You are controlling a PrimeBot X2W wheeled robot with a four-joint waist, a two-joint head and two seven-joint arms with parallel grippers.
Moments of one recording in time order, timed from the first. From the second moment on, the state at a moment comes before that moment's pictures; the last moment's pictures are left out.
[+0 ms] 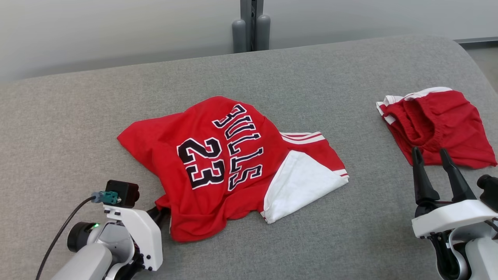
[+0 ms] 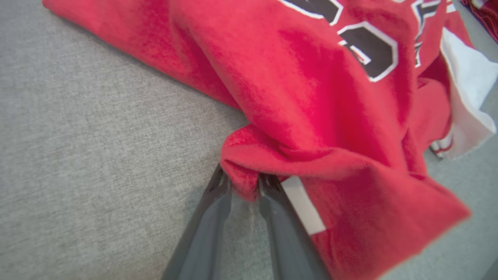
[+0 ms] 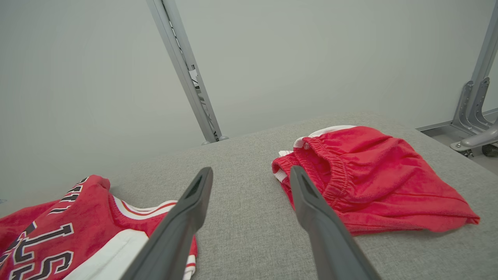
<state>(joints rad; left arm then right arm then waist) -0.35 0.41 -0.64 0.40 -0.81 0.05 0.24 -0.21 -0.16 0.03 0.30 0.44 0.13 -0.19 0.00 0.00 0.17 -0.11</state>
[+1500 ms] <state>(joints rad) -0.13 0.64 -0.57 -0.10 -0.68 0.41 0.21 -0.27 -0.18 0.23 0.41 0.46 0.13 -0.02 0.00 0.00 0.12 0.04</state>
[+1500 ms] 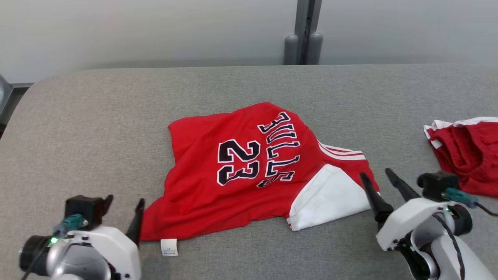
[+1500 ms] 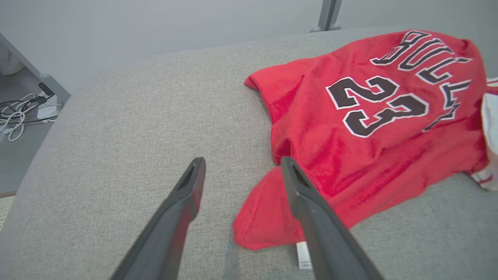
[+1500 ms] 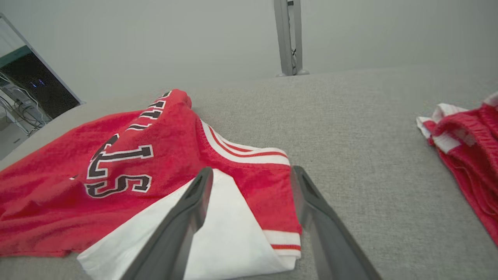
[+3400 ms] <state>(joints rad) -0.23 0.47 -0.68 0.14 -0.72 0.26 0.13 -0.48 -0.25 0.44 0.71 0.71 0.13 0.24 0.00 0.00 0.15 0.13</state>
